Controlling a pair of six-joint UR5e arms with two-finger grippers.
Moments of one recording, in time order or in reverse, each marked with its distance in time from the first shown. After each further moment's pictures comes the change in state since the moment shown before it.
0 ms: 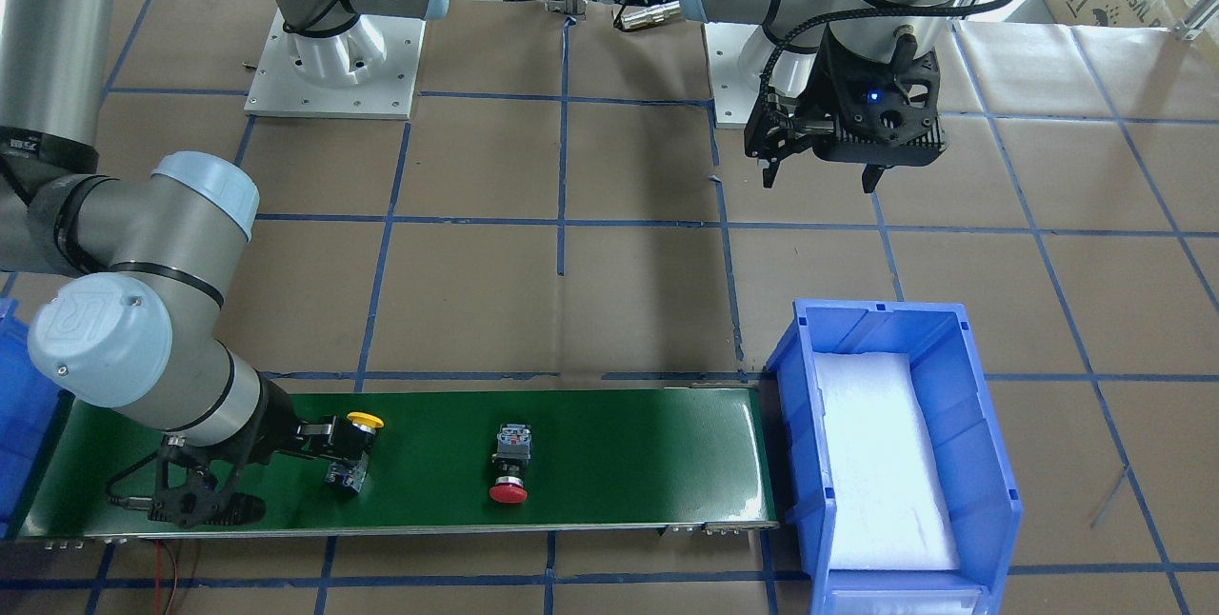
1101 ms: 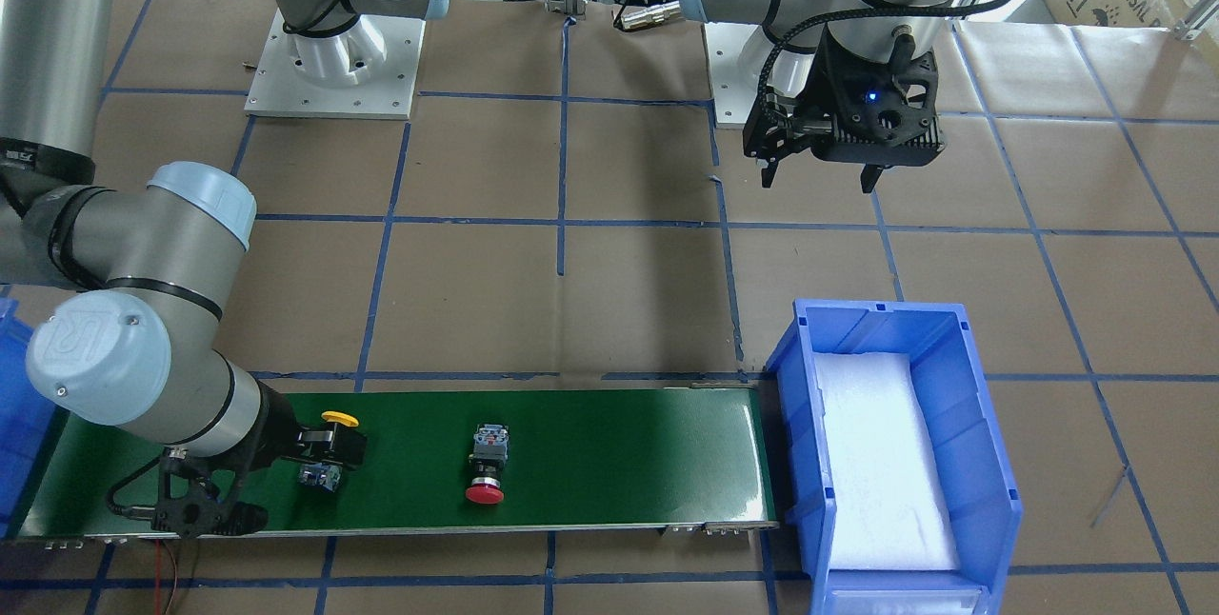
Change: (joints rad) left arm -0.002 0.000 -0.001 0.000 0.000 0.000; right arm 0.002 0.025 -0.033 0.044 -0.001 0.003
